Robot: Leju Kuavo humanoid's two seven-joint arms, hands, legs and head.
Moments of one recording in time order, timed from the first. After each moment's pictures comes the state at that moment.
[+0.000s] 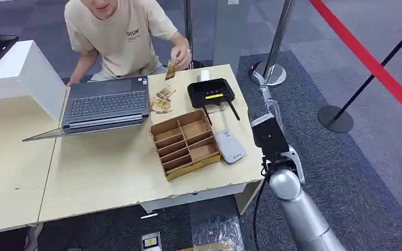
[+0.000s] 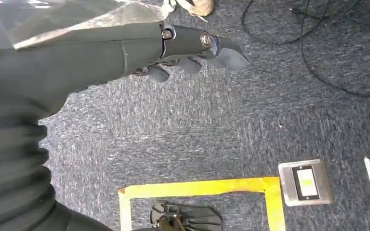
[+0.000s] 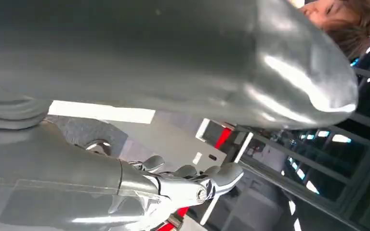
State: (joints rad) left arm -0.15 0.09 -0.82 -0.19 0.68 0.31 -0.26; right arm -0.32 -0.11 0.29 -1.56 0.31 -0.40 -0.08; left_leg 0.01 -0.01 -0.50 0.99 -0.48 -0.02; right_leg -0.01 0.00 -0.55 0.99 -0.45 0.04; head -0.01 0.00
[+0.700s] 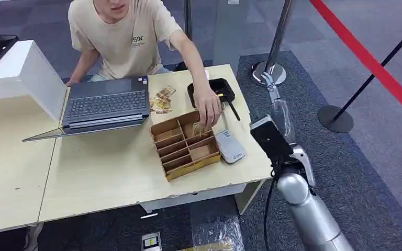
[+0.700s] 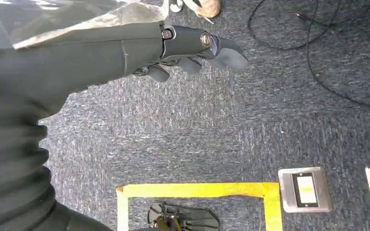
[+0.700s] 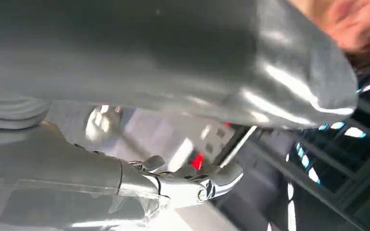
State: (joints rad) left arm -0.14 0.09 -0.80 -0.19 0.70 0.34 -0.27; right arm -0.30 -0.17 0.27 -1.62 0.53 -0.40 0.00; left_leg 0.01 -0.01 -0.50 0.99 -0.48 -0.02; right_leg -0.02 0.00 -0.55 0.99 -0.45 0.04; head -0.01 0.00
